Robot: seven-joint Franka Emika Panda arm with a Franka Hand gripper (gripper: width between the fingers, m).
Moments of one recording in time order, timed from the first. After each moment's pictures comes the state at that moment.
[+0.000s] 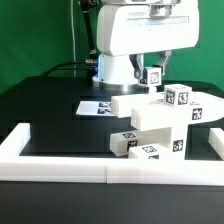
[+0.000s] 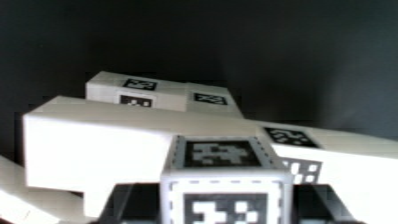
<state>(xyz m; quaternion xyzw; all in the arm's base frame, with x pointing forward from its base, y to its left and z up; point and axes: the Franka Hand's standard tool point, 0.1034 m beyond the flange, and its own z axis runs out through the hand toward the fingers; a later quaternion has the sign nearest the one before) 0.530 0.016 0.131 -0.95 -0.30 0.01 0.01</state>
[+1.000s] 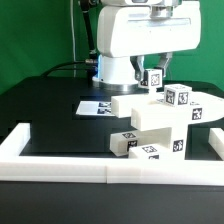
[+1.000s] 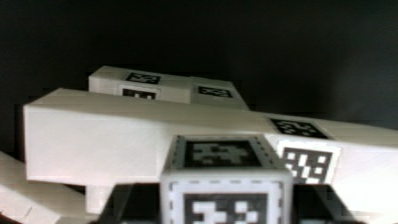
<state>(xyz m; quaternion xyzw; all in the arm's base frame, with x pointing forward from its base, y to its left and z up) 0.531 0.020 0.127 -0.95 -0.30 0.01 0.01</state>
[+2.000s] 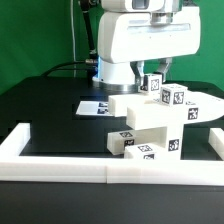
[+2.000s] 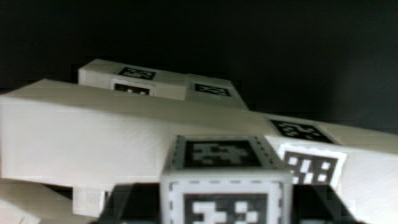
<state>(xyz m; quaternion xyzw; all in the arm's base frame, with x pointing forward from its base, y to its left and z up) 0.530 0.018 0.118 -0.95 -0.30 0.01 0.01</state>
